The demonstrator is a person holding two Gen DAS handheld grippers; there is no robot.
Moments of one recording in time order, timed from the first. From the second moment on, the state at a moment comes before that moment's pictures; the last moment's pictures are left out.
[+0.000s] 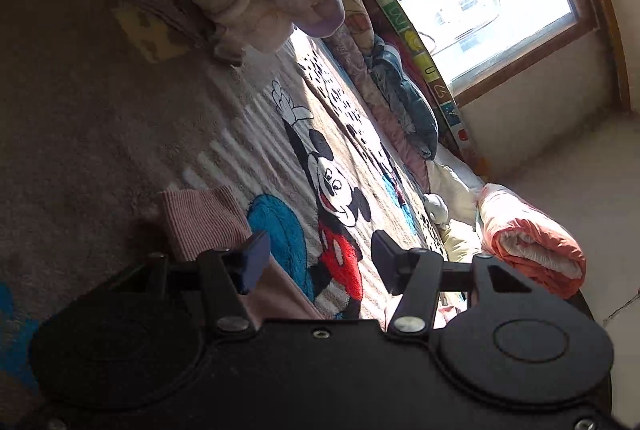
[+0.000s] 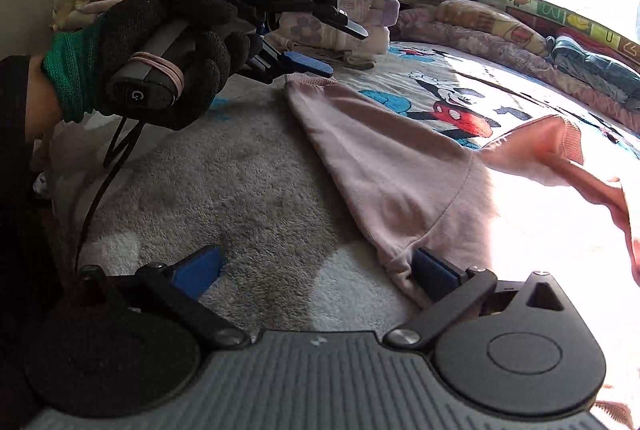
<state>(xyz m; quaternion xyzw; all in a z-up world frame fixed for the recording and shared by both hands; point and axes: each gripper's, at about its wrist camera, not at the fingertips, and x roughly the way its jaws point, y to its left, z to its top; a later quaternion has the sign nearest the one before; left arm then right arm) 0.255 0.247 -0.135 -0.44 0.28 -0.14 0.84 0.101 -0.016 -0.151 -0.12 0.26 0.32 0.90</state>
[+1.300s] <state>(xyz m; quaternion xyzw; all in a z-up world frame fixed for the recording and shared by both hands) 0.262 0.134 -0.115 -0.43 0.28 -0.27 0.81 0.062 -0.065 -0.126 -0.10 0.26 0.29 0.92</state>
